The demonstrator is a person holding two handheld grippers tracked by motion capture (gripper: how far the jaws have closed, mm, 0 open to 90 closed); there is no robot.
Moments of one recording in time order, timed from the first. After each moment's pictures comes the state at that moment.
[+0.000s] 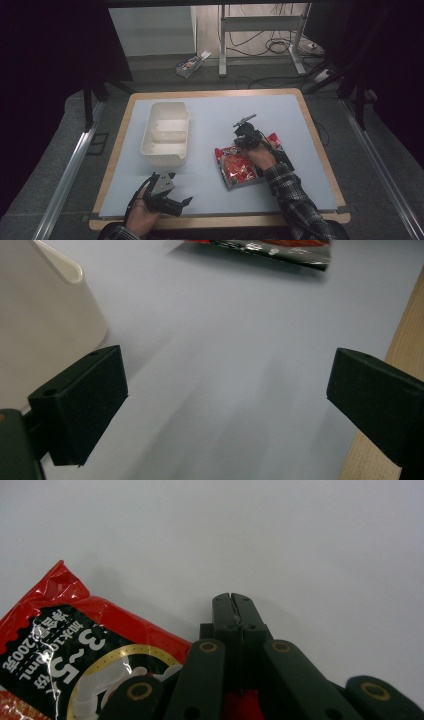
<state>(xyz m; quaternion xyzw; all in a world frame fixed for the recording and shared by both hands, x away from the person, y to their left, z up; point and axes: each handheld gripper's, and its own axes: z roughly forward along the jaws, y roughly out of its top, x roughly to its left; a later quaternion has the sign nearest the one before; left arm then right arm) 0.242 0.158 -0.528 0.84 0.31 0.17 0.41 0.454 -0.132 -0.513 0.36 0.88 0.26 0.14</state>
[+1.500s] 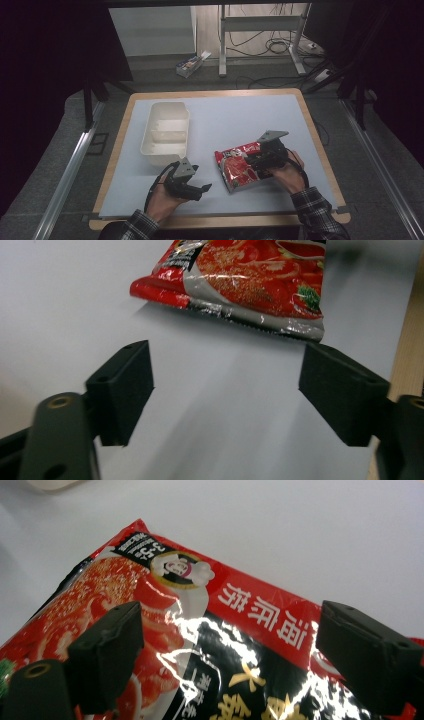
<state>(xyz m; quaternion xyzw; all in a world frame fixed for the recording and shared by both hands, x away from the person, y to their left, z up) 0.282 0.105 -0.511 0.85 0.29 0.13 0.43 0.379 -0.199 -0.482 0.31 0.87 0.35 0.17</state>
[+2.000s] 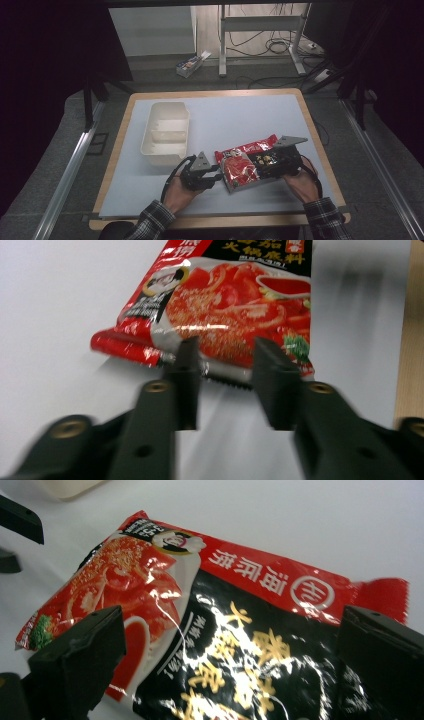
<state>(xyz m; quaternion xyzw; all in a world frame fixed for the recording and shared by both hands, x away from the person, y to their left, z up) 0.305 0.067 -0.510 0.85 0.26 0.12 0.44 0.357 -0.236 -0.478 0.34 0.85 0.38 0.15</state>
